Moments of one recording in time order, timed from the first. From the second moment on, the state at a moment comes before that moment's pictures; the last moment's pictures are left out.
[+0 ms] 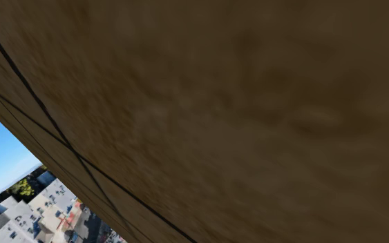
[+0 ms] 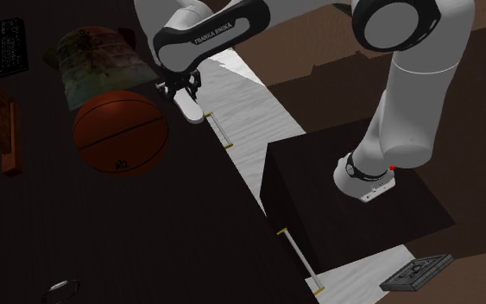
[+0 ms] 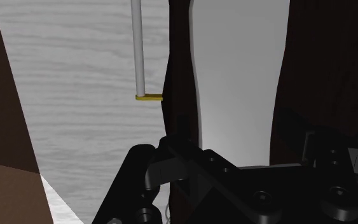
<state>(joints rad) -0.58 0.31 0.01 -1.76 -0.03 2.06 0.72</state>
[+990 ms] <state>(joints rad) -0.58 0.35 0.01 -1.81 -0.03 2.16 0.72</state>
